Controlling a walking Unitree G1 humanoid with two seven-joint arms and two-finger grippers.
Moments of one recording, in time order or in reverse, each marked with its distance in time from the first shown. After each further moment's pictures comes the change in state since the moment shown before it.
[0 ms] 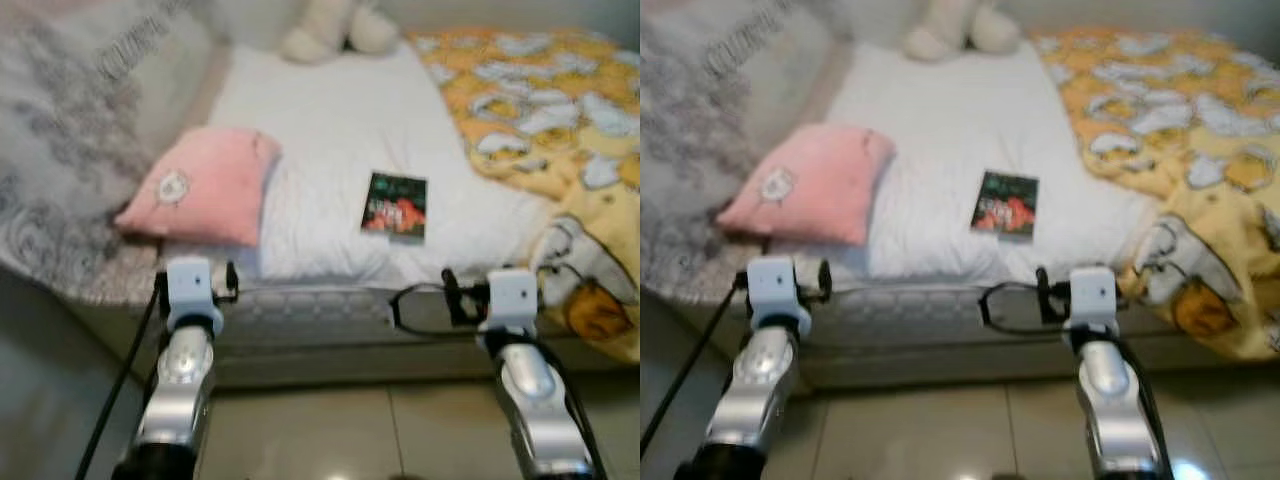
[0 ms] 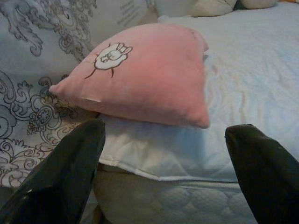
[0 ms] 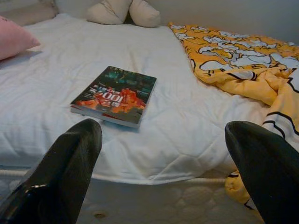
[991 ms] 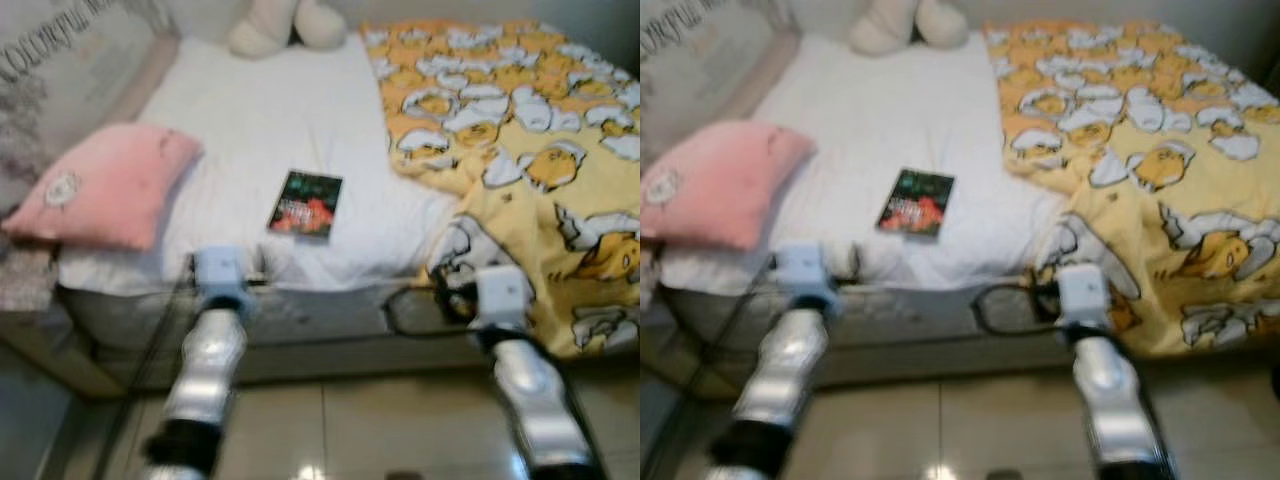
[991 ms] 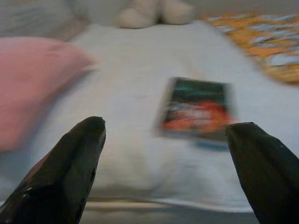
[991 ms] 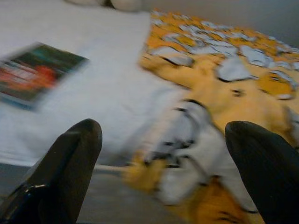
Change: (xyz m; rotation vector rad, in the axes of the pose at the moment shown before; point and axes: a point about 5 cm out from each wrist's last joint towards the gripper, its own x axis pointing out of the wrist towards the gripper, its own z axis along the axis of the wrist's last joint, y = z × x) left arm 0.011 -0.048 0.021 -0.081 -0.083 -0.175; right arm 0.008 0.000 -0.005 -0.036 0.013 0.053
